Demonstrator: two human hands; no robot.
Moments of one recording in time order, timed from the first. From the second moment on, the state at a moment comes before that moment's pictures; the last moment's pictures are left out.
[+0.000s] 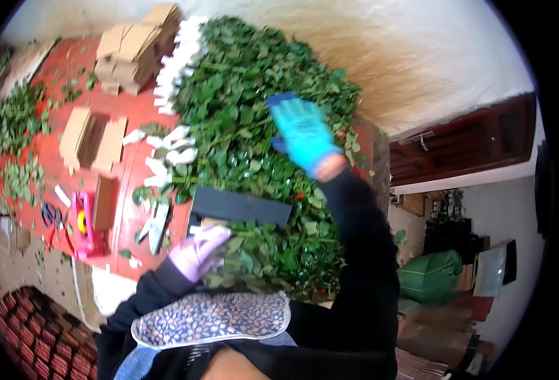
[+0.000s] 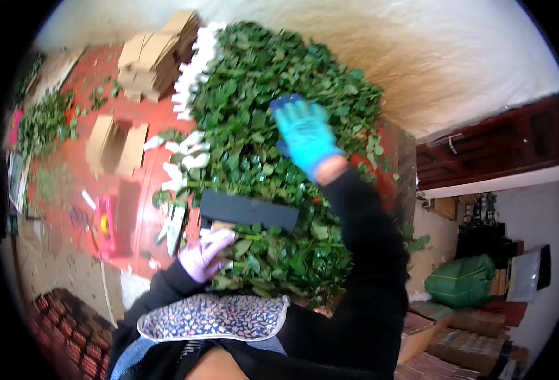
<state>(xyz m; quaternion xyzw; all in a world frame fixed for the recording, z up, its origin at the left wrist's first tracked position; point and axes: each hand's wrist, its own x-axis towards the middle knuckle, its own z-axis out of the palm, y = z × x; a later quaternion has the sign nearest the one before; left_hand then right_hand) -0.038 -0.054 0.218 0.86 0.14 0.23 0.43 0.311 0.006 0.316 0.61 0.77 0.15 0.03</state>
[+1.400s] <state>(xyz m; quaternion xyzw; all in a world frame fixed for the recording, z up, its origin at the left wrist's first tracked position) -0.043 -0.057 0.204 0.83 0.12 0.21 0.49 0.165 -0.155 0.265 0.65 0.76 0.01 0.01</state>
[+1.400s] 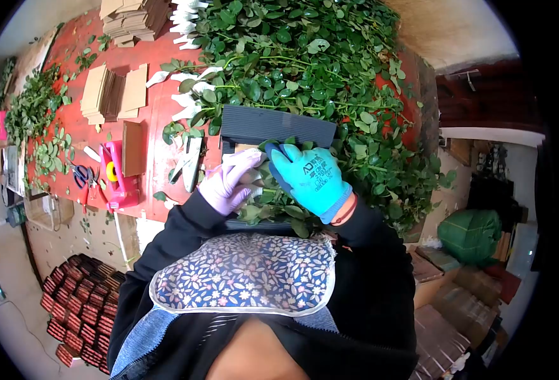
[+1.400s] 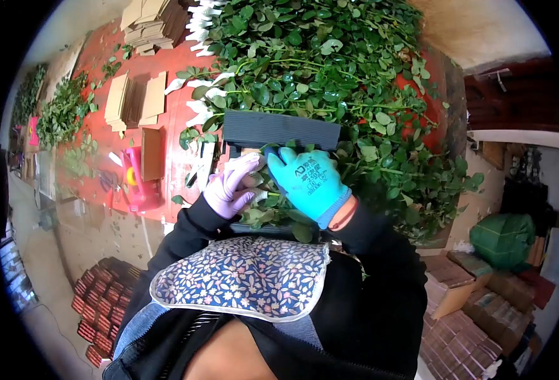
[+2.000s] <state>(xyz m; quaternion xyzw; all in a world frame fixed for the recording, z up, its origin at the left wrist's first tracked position) -0.038 -0.043 0.195 0.83 0.22 0.27 0.43 0.174 -0.158 0.209 0.68 0.73 -0.07 -0.08</state>
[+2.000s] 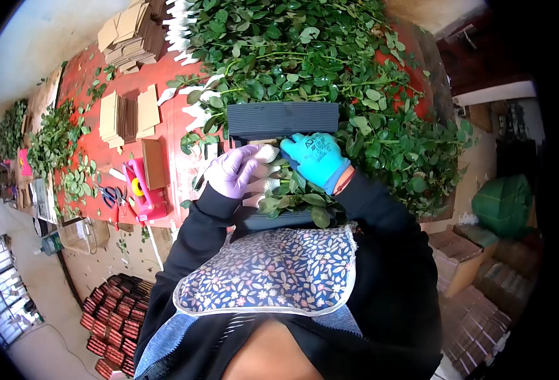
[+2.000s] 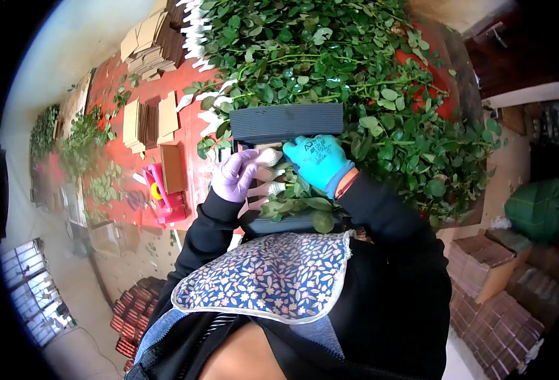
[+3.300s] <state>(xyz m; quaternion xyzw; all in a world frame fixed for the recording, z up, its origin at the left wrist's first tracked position) -0.074 -0.045 0.157 0.70 0.29 0.18 0.62 0.192 -0.169 0.217 0.59 0.77 -0.17 -0.18</state>
